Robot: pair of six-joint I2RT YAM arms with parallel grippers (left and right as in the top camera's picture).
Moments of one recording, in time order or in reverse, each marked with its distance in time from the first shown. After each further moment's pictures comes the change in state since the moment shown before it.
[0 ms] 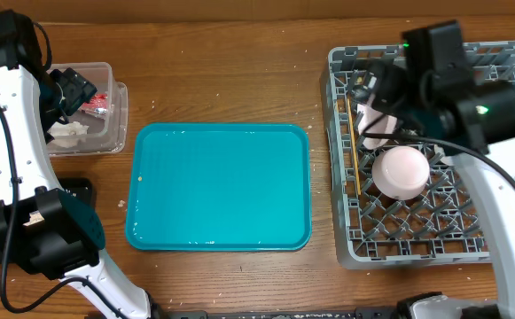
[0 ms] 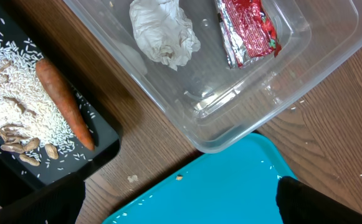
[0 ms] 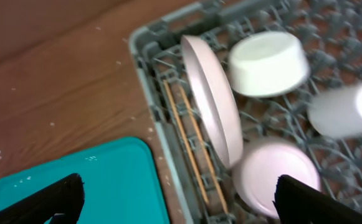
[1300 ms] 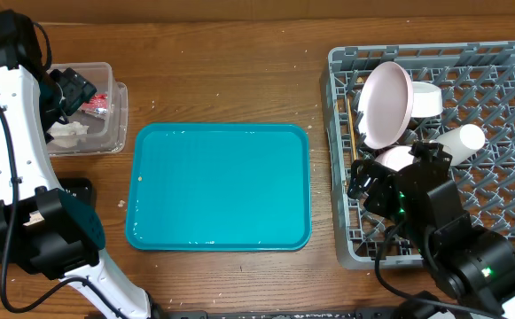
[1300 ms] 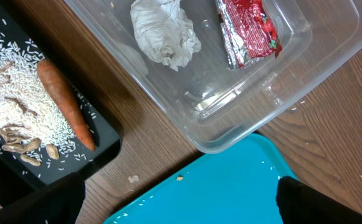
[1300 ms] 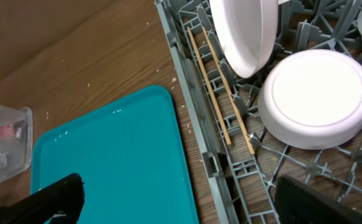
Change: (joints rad) left arm 0.000 0.000 0.000 0.000 -0.003 0.000; right arm 0.266 -0.636 -0.749 0.299 0.060 0.244
